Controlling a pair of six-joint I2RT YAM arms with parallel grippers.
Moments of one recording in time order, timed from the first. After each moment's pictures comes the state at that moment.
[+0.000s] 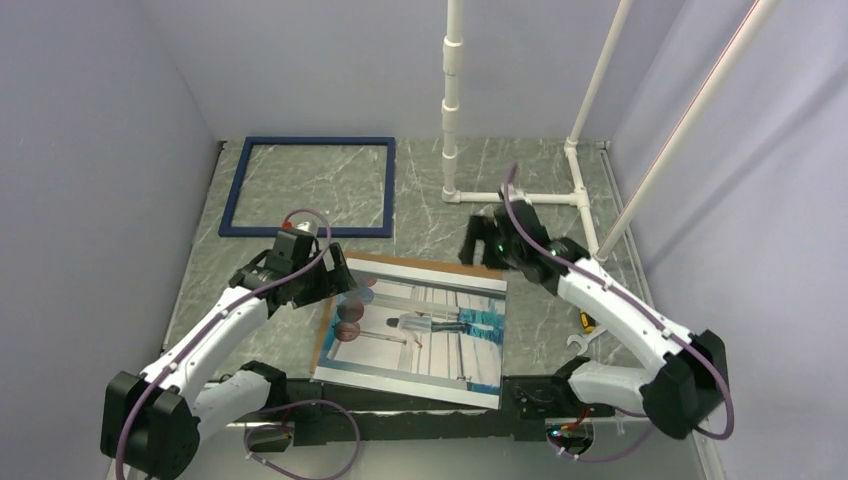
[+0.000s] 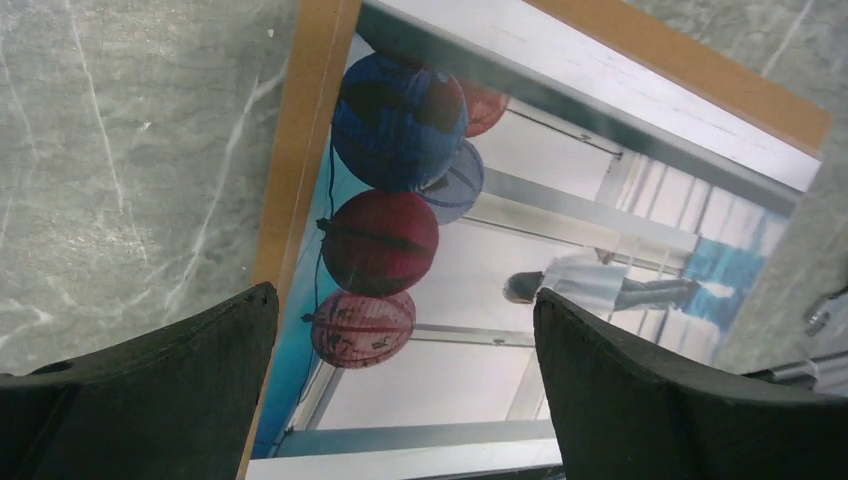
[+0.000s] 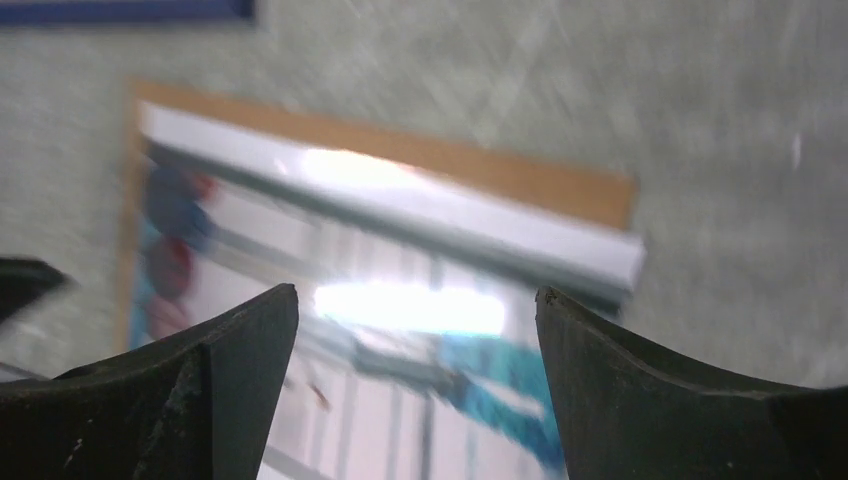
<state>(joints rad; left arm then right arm) -0.36 1.00 0.68 -0.60 0.09 -0.65 0.61 1.24 1.05 -0.52 0.12 0.57</state>
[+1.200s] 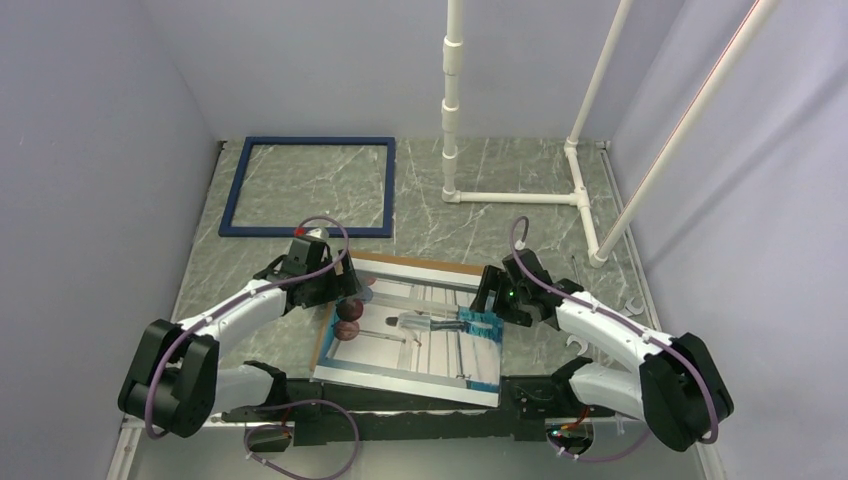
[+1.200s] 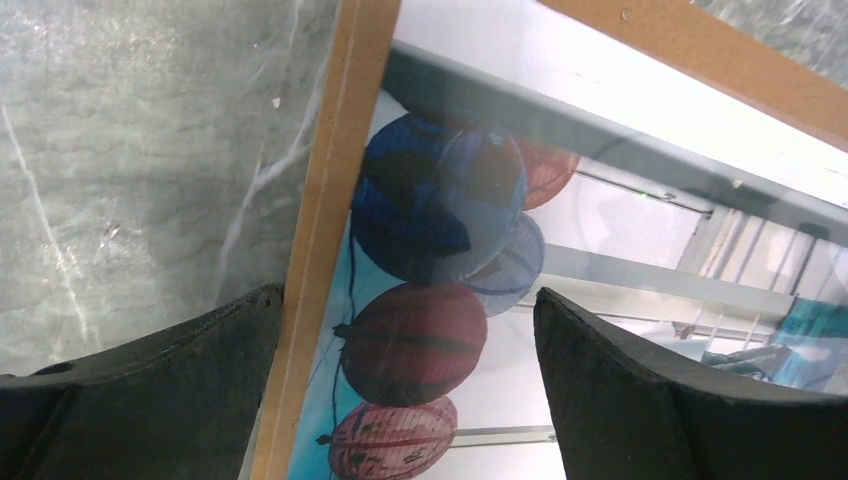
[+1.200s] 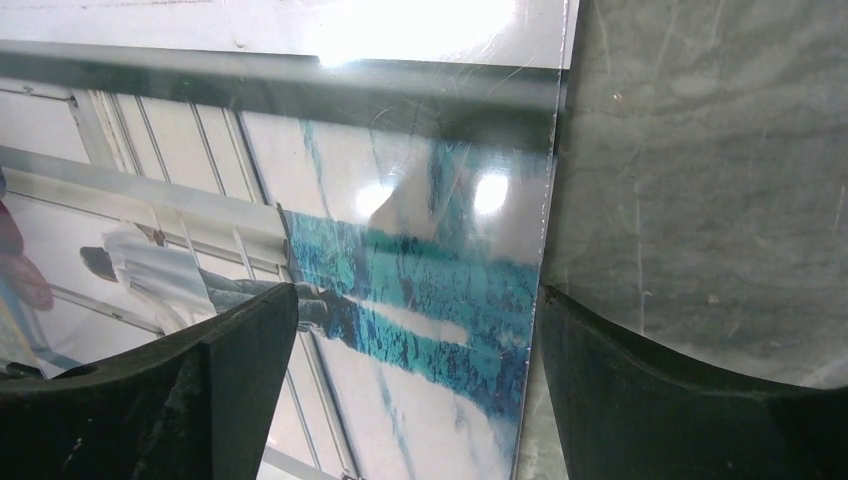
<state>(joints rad) -0.36 1.22 0.54 -0.27 0.05 -0.61 0.52 1.11 0.48 -0.38 -0.04 0.77</state>
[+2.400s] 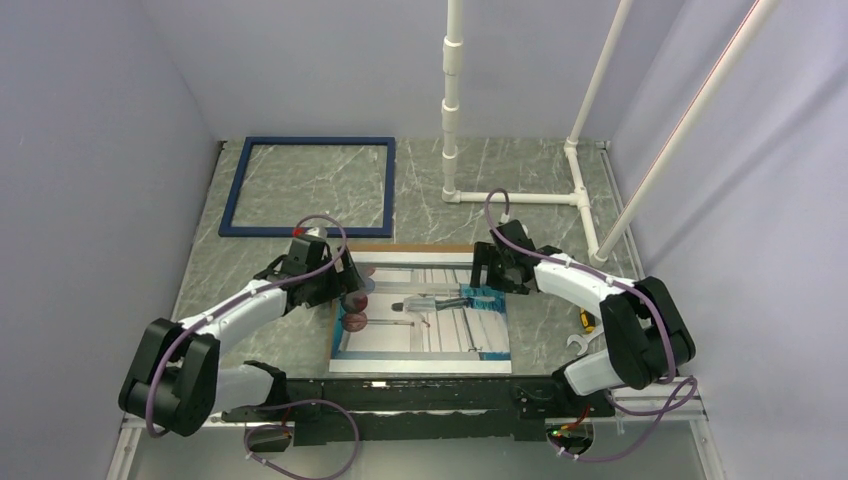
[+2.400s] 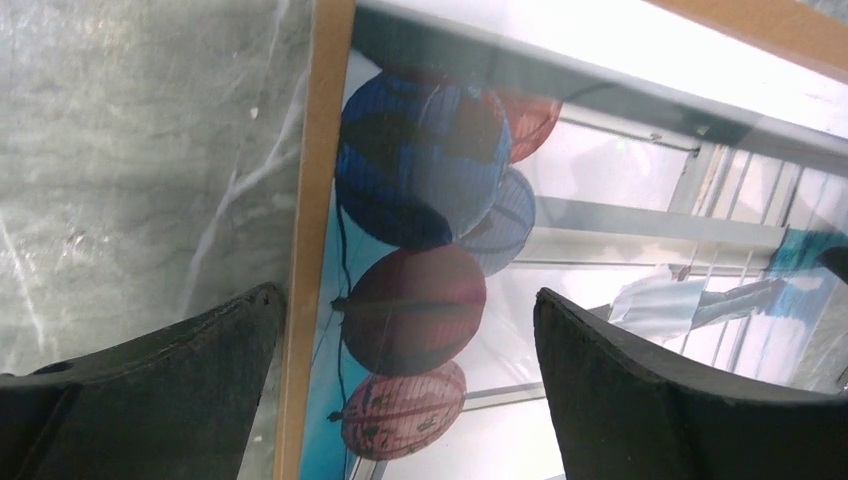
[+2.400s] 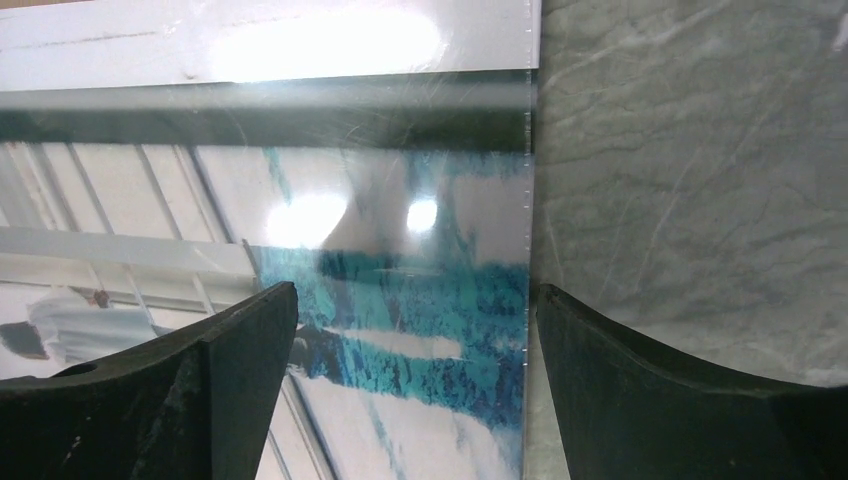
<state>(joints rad) -0.36 1.24 0.53 -0.19 0.08 -0.68 0.46 1.44 0.71 -0.33 0.05 0.56</state>
